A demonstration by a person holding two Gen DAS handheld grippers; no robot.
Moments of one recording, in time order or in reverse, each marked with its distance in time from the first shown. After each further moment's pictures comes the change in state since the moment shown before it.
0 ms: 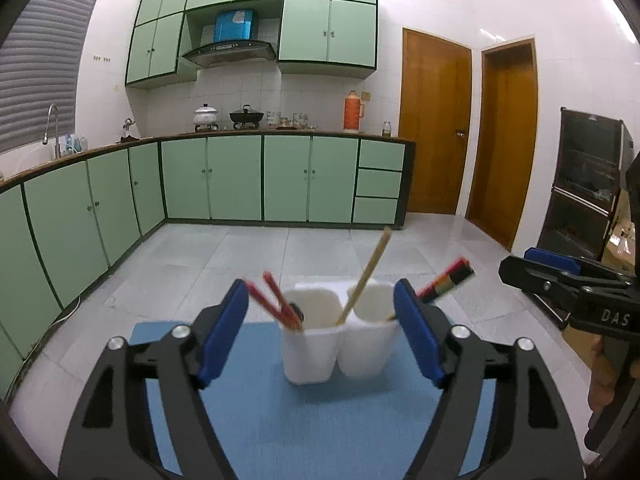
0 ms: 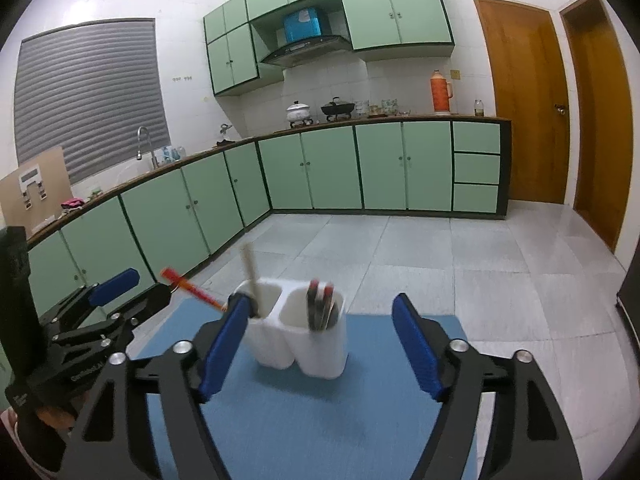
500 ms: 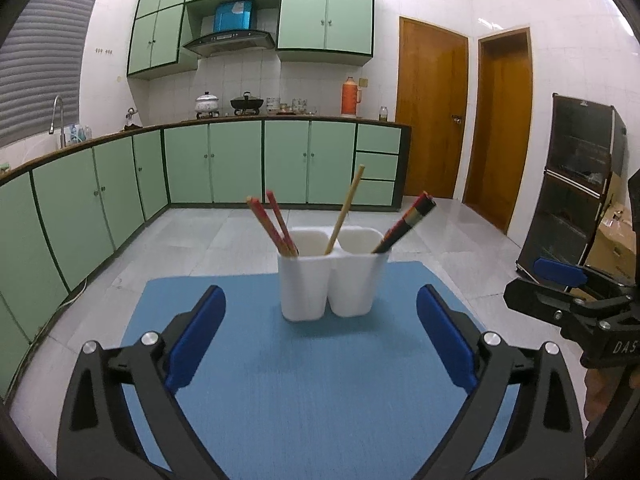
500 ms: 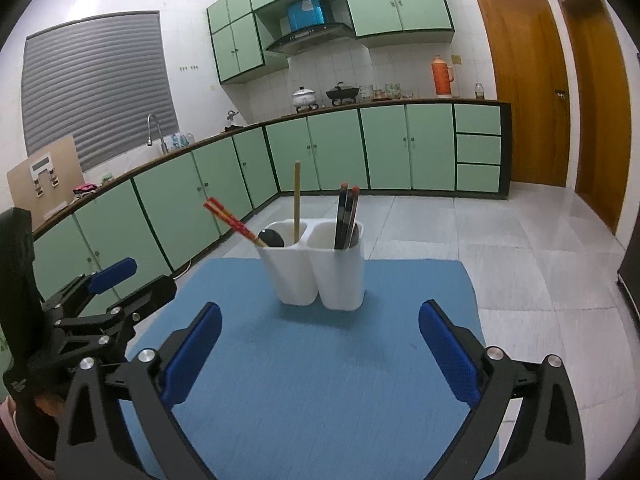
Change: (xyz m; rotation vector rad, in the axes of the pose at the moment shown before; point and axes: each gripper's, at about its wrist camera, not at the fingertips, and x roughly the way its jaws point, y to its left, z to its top) left arm -0.061 -0.011 -0.050 0.004 0.049 0.004; right arm -0.051 0.022 -0.062 0.018 0.047 0.020
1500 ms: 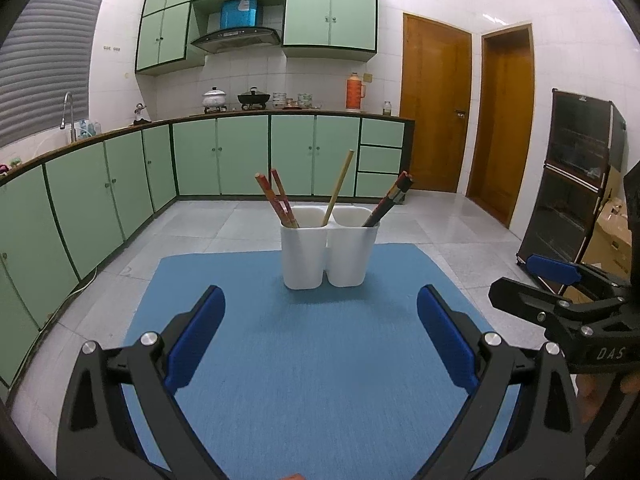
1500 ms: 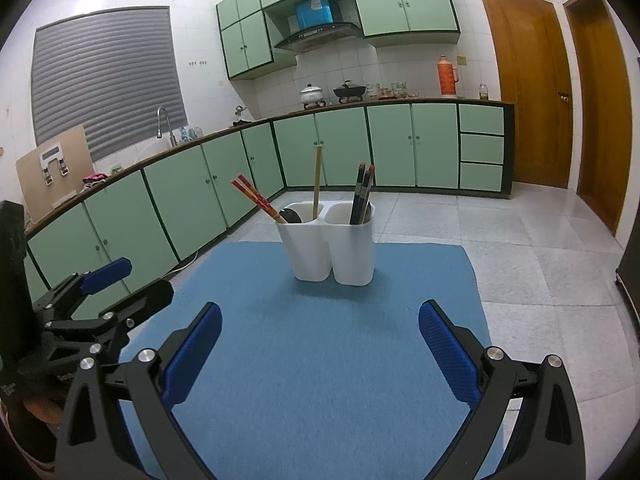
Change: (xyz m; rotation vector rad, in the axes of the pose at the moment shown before) left arm -0.052 -0.010 -0.022 -0.003 0.017 0.030; right arm -0.035 0.018 -0.030 -0.025 0.007 0.011
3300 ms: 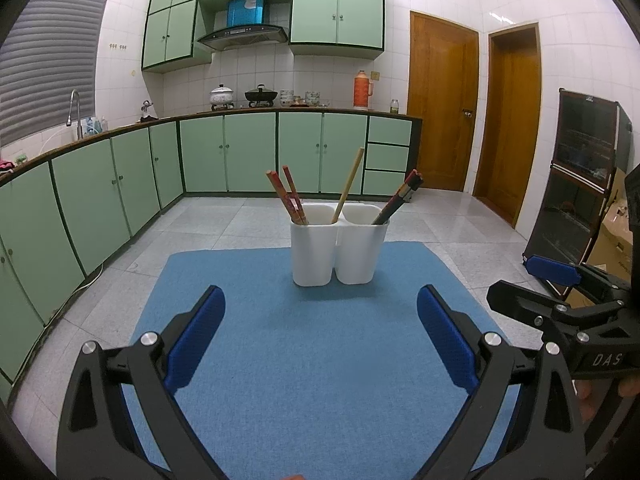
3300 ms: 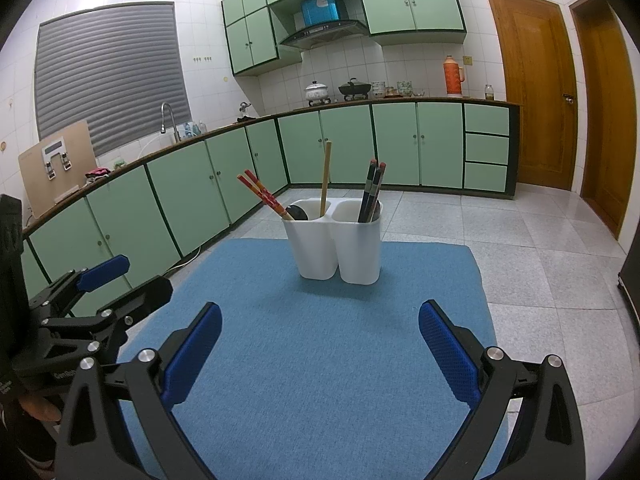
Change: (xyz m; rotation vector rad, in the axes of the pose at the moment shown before) left arm -0.010 0.010 -0.003 -0.008 0.007 0.014; right arm 0.000 0.006 0.001 -0.015 0.005 0.001
